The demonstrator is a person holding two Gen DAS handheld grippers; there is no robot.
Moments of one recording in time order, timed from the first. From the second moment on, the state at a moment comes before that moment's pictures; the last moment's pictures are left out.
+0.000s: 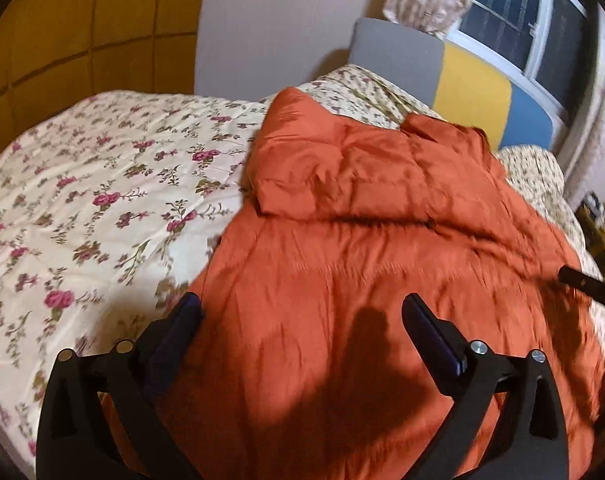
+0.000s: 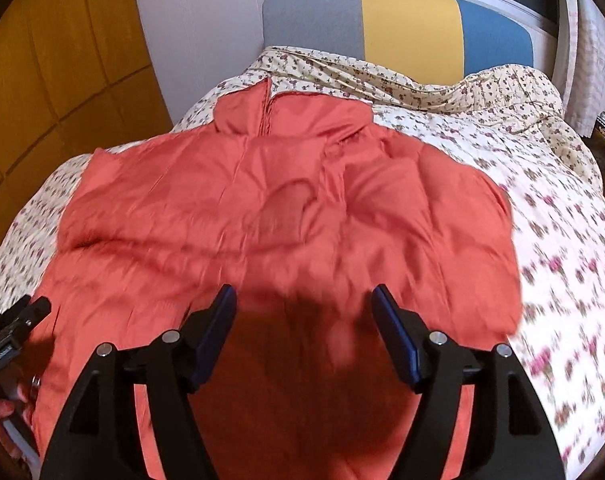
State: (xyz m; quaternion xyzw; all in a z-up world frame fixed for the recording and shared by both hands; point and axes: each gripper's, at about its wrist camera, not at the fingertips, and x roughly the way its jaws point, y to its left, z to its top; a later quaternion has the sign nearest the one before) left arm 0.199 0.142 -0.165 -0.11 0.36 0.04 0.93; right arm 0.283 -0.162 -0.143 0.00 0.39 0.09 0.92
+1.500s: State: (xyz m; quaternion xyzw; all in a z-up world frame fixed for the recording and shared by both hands) left arm 0.067 0.170 -0.184 -0.11 0.37 -0.03 0.92; right arm 0.061 -0.302 -0.186 0.16 0.45 0.09 0.88
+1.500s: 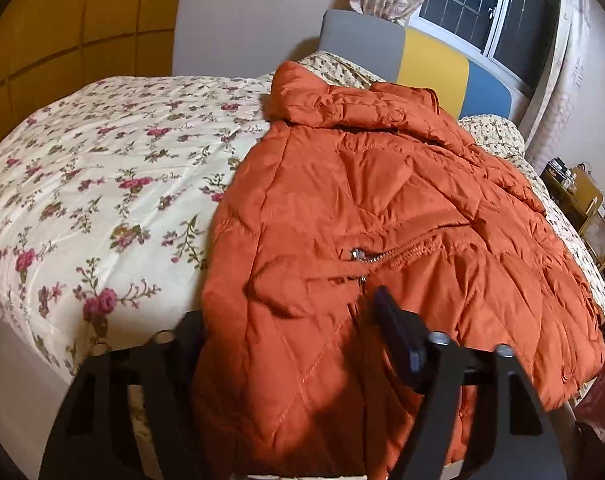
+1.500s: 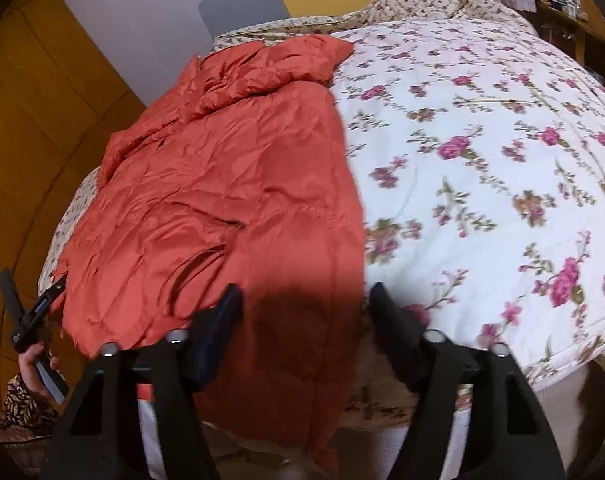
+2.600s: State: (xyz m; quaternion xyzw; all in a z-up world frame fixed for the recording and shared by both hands) left arm 0.060 0.177 -0.079 -0.29 0.26 -0.14 0.91; right arm 0.103 -0.348 -0.109 0.35 0.29 0.25 0.86
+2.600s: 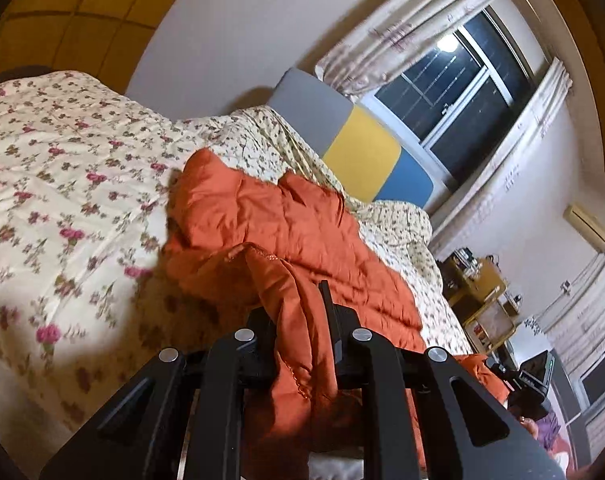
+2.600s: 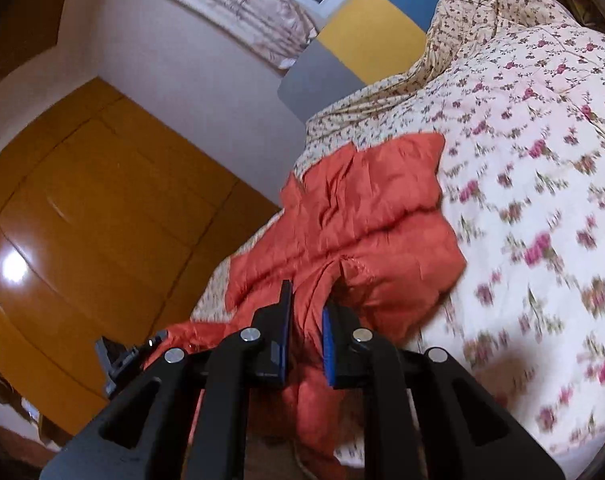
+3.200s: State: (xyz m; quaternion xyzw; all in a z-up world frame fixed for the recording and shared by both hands) left arm 0.191 0.181 -0.087 -0.28 0.28 -0.08 0.92; right arm 0.251 -0.326 -0.117 0.30 0.34 0.14 0.88
